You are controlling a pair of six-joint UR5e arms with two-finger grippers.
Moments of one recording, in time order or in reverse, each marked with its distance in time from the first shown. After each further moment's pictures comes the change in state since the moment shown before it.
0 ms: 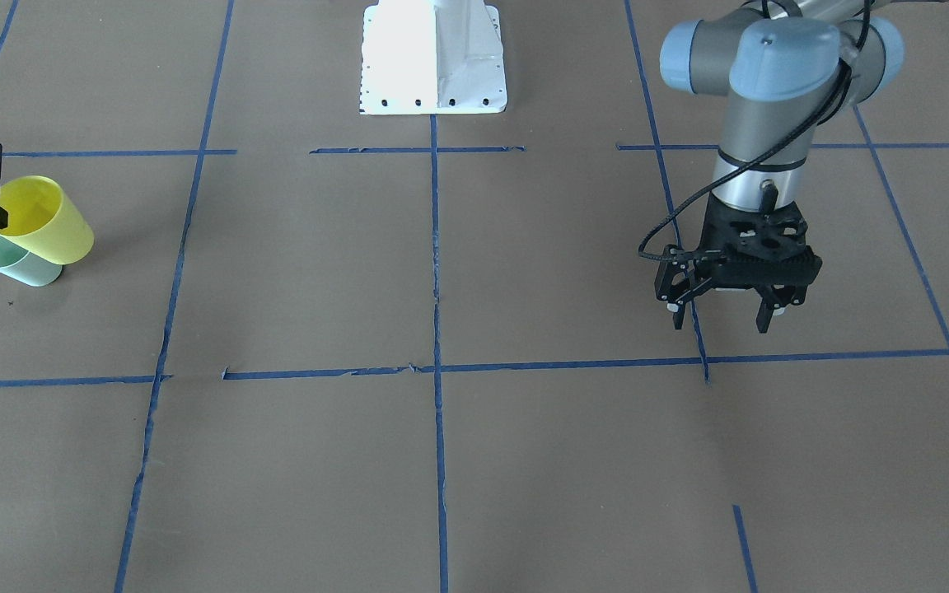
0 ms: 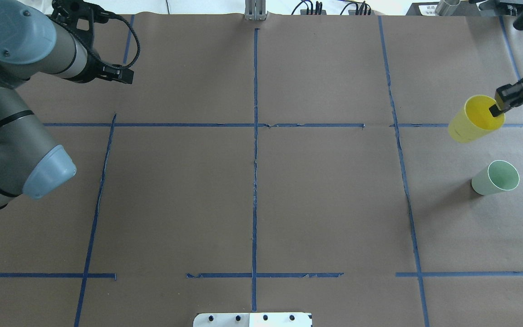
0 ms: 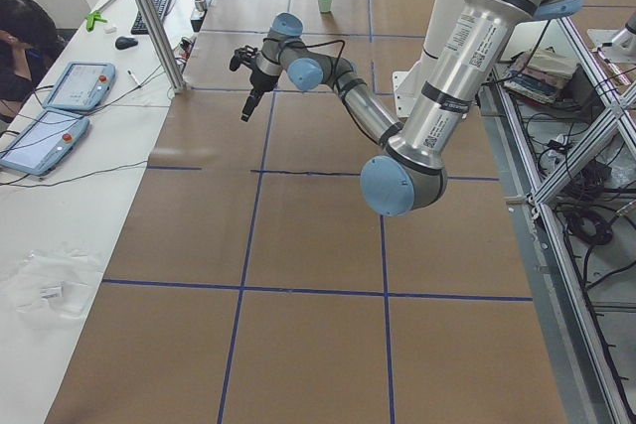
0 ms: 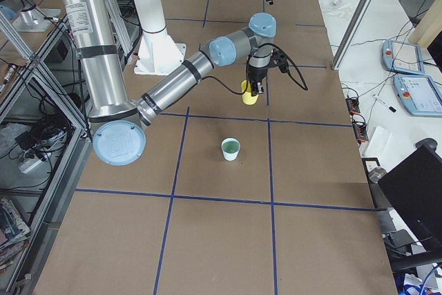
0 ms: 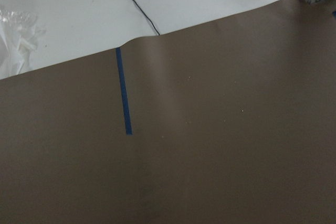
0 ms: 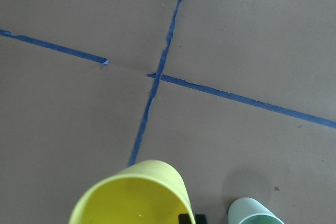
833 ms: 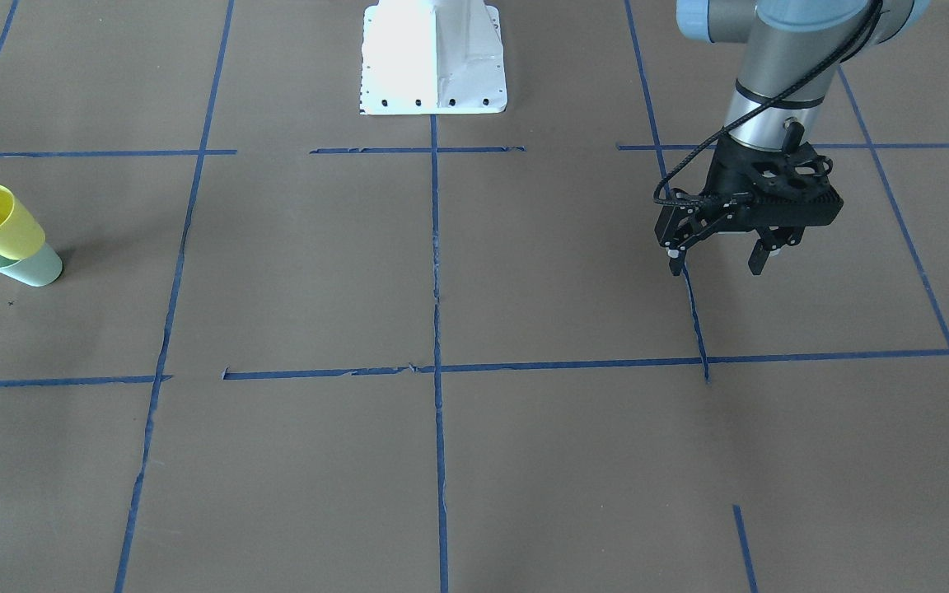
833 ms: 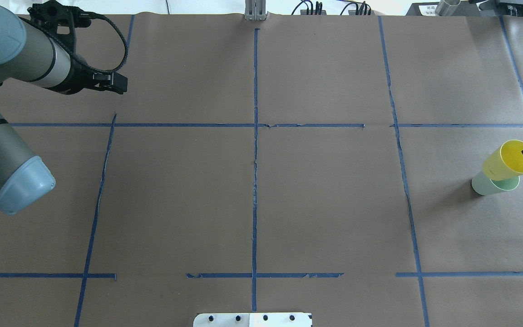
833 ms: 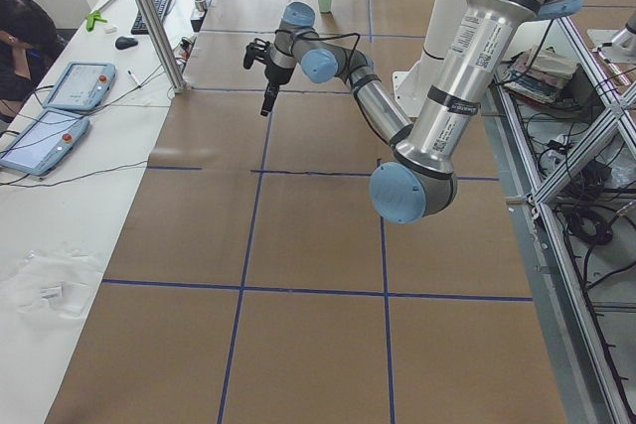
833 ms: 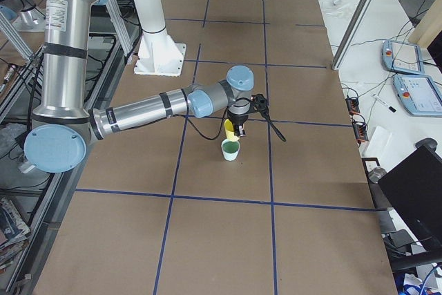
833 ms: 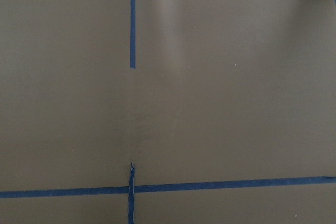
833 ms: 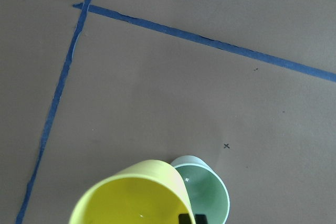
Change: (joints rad) left arm -0.001 0.030 -0.087 0.039 -0.079 -0.116; right arm 0.001 -0.249 -0.080 0.303 0.000 -0.023
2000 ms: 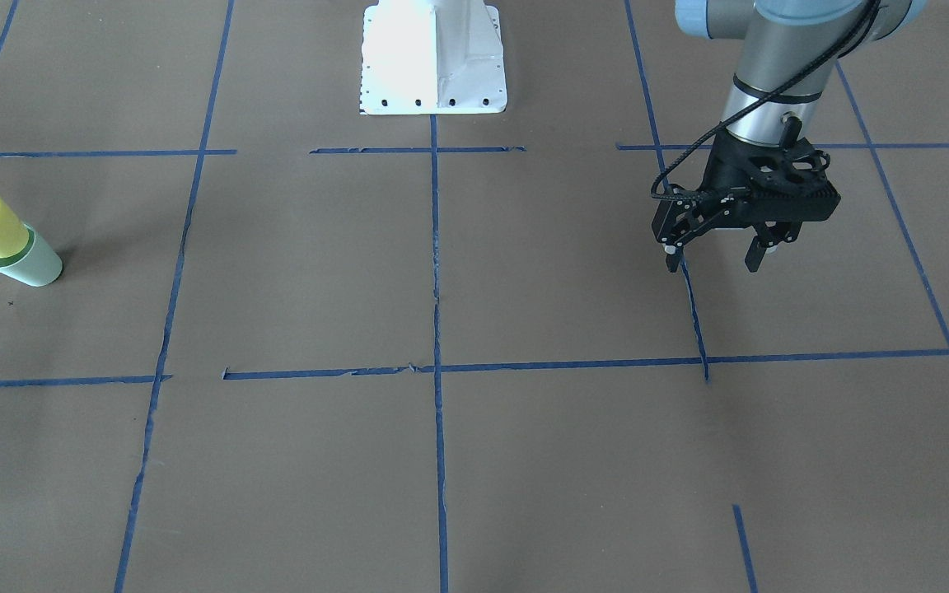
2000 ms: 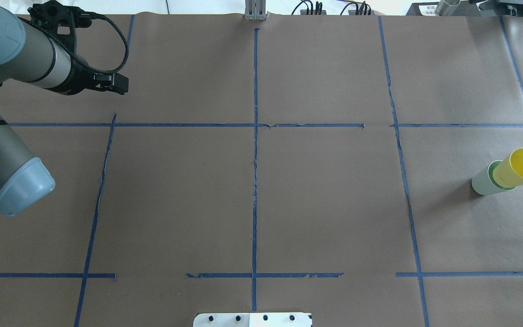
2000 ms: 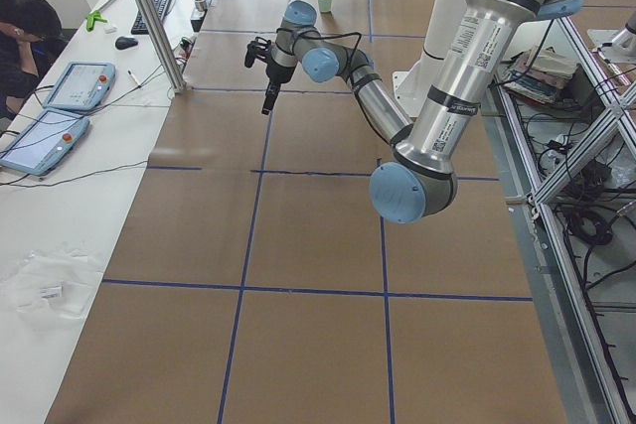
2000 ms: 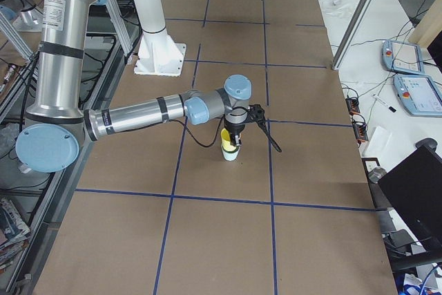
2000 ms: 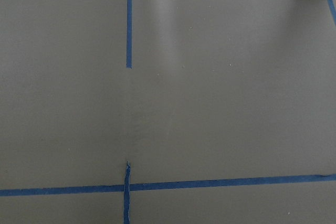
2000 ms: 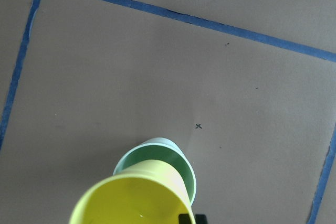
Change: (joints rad) left arm 0.003 0.000 -0.008 0.000 0.000 -0.001; right arm 0.002 -0.030 -0.025 0.000 -0.030 -0.009
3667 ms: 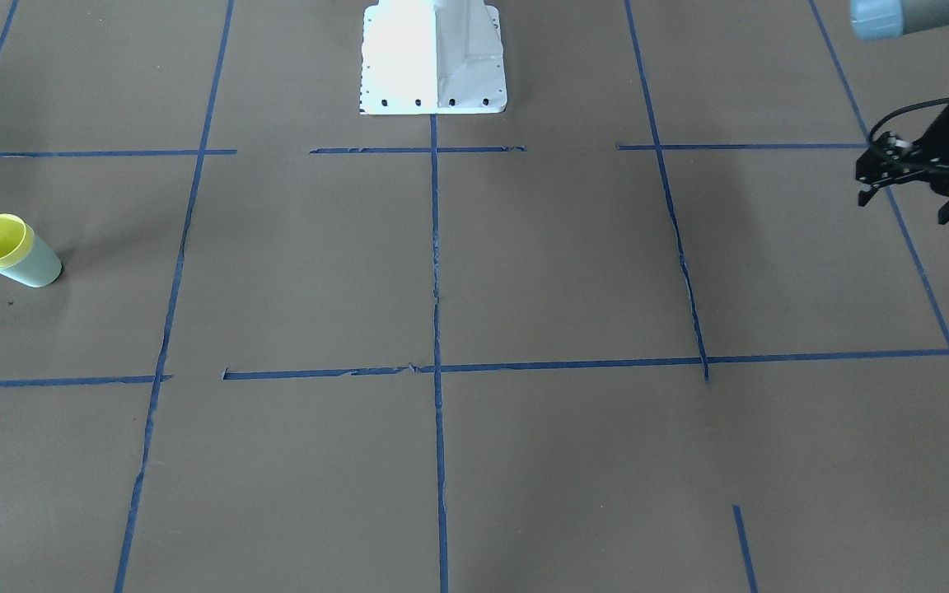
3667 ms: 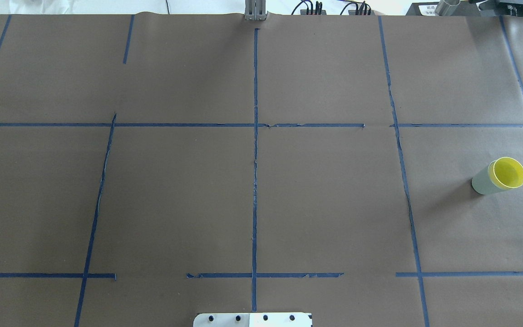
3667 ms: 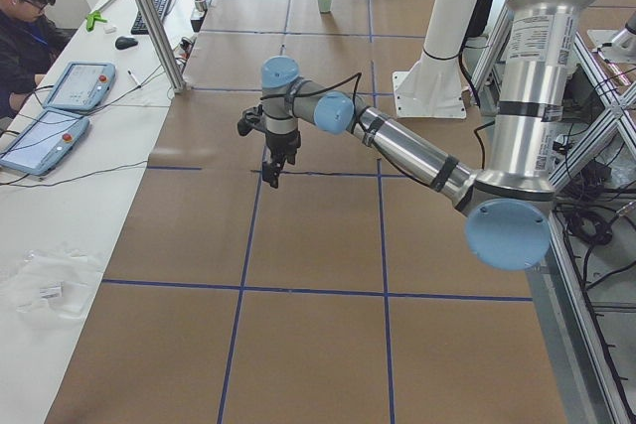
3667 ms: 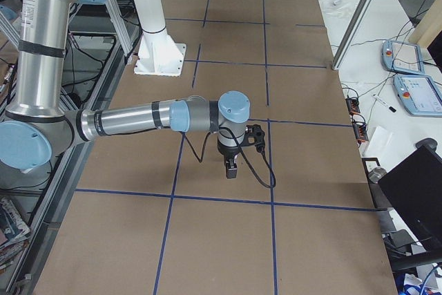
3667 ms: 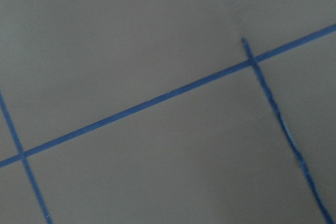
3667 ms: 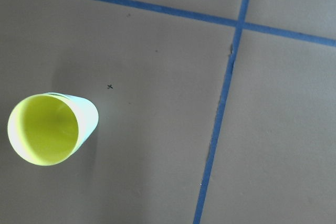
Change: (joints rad) left arm -0.427 0.419 -0.029 0.165 -0.411 0.874; right arm 0.301 -0.044 -0.009 -0.272 0.047 -0.352
